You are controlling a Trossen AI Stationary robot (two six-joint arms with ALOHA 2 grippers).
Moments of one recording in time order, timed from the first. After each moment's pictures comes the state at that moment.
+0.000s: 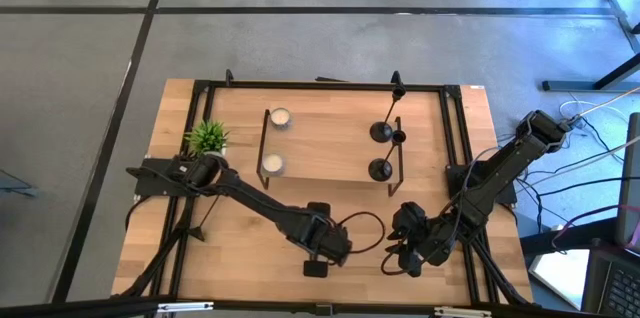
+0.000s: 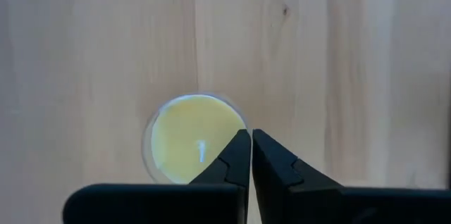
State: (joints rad) left arm -0.44 2.23 1.94 -1.02 -0.13 -0.41; right arm 0.81 1.37 0.92 -0.49 0.34 1.11
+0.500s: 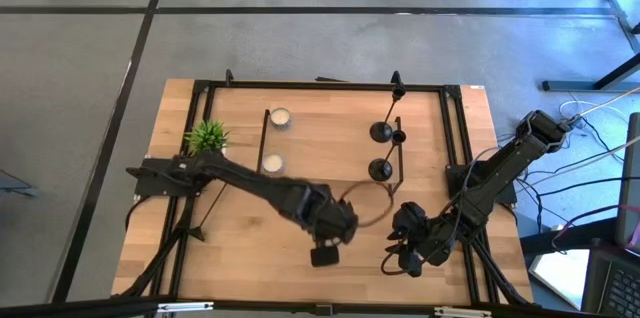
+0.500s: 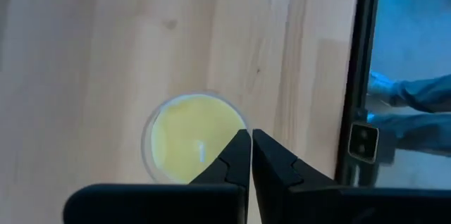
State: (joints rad) left arm -0.37 2.19 2.34 -1.32 -0.07 -0.53; right arm 0.81 1.37 0.92 -0.49 0.34 1.11
